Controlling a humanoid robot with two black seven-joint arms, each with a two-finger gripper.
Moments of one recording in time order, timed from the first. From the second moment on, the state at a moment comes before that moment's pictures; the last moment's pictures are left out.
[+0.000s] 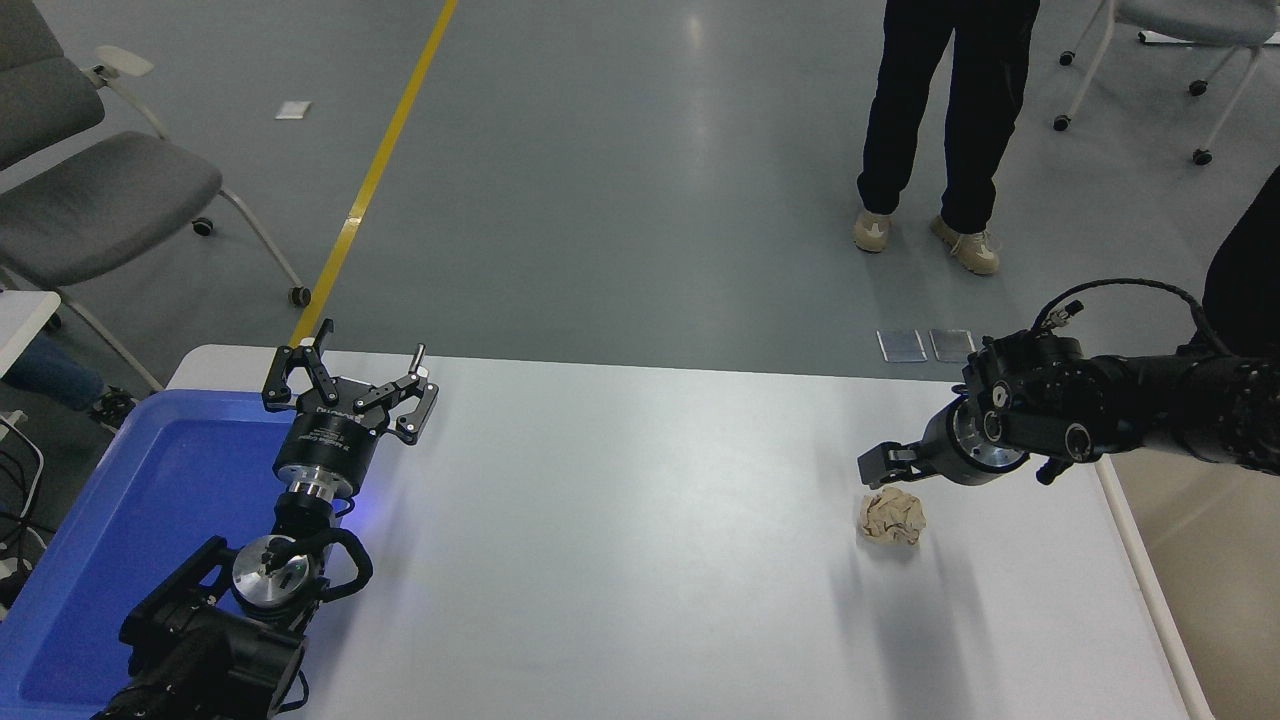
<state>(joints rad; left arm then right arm) -0.46 0.09 -1.20 -0.58 -0.23 -0.66 -0.10 1.30 -0.23 -0.90 0.80 -0.55 0.33 -0.04</state>
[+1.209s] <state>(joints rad) -0.46 0.09 -1.20 -0.58 -0.23 -0.66 -0.10 1.13 -0.18 -0.89 0.70 -0.64 0.16 -0.04</state>
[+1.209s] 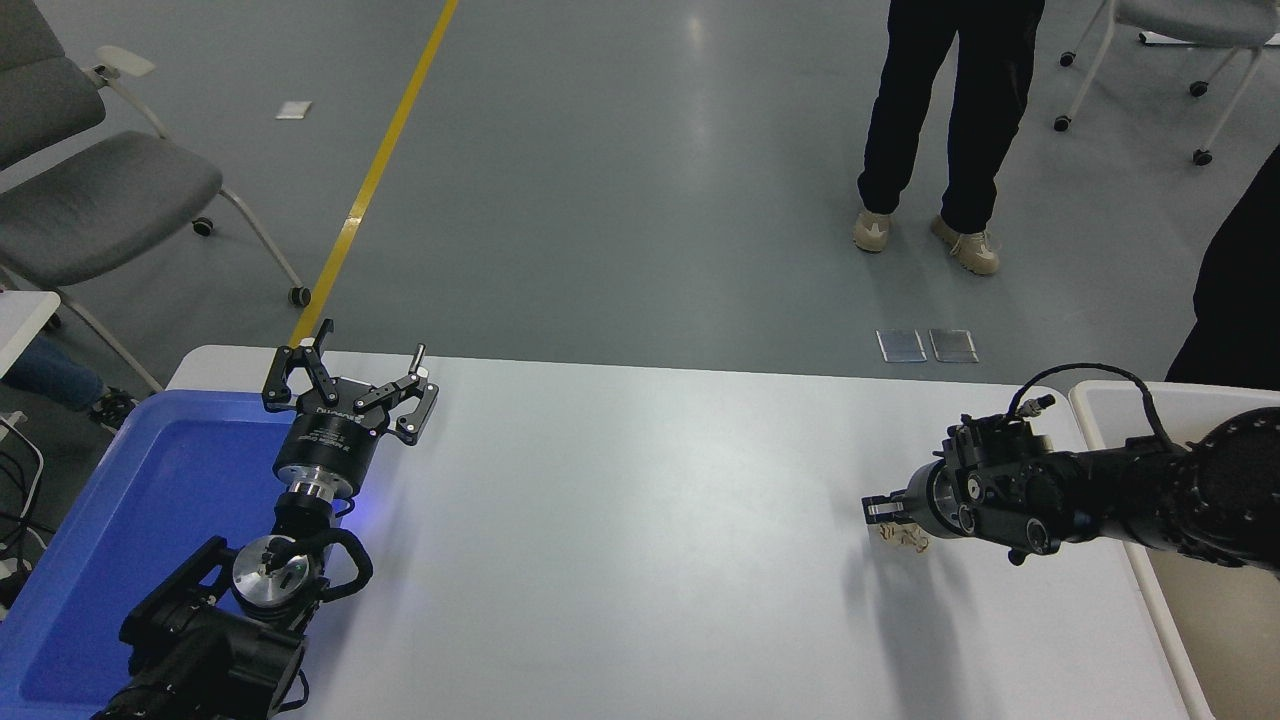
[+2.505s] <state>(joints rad) -0.46 0.09 -1.20 -0.58 -0.23 -0.66 -0.10 1.99 -0.74 -0.91 0.90 -0.70 0.77 0.01</state>
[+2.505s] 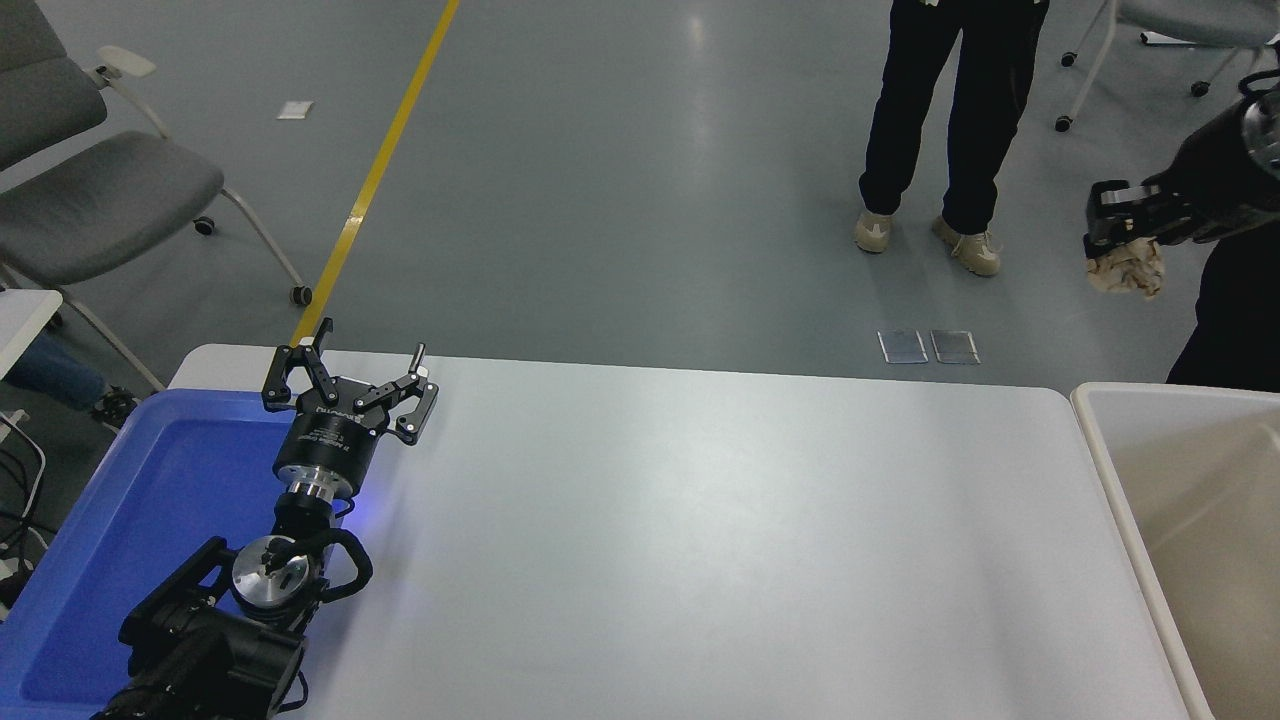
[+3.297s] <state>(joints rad) -0.46 0.09 -1.20 -0.58 -0.23 -0.66 -0.10 0.90 -0.54 -0.20 -0.05 -0.07 0.22 -0.03</state>
